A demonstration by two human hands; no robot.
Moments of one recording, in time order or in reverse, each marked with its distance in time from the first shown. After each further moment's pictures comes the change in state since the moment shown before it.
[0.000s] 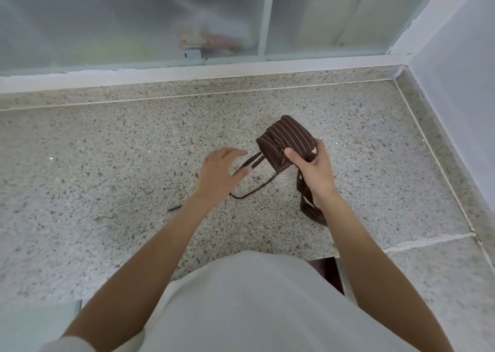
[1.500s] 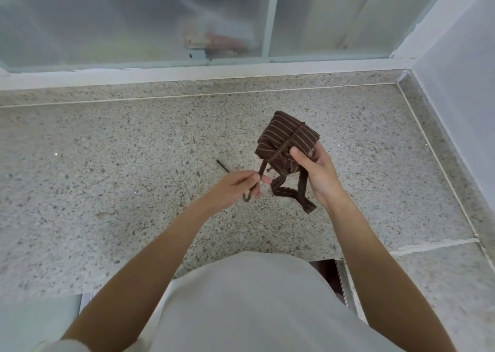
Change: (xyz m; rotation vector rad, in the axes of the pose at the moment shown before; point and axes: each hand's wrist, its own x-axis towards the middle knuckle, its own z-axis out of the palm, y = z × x) left_hand -0.022 0.022 0.002 -0.641 -0.407 -0.047; right_hand -0.012 -0.011 -0.007 0.240 -0.290 -0.129
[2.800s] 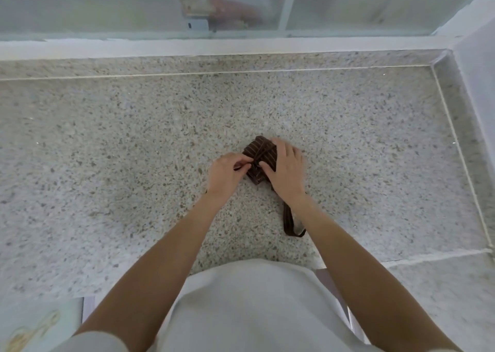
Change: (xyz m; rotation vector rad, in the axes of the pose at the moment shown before) left_hand 0.065 -0.068 -0.023 0.379 0.507 -0.056; right_hand 0.073 0.104 0.034 -1.358 0.113 -0.102
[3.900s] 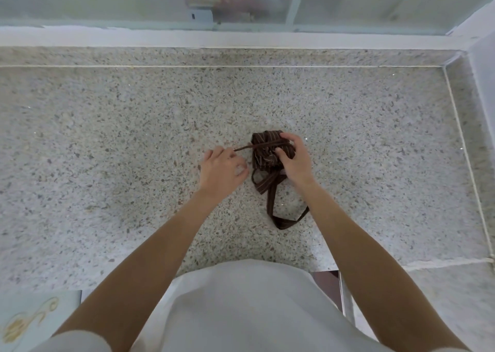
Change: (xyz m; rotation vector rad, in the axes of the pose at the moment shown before) left_hand 0.000 -0.017 -0.006 0.511 0.088 0.212; right_hand 0.027 0.018 -0.006 0.720 -0.136 0.300
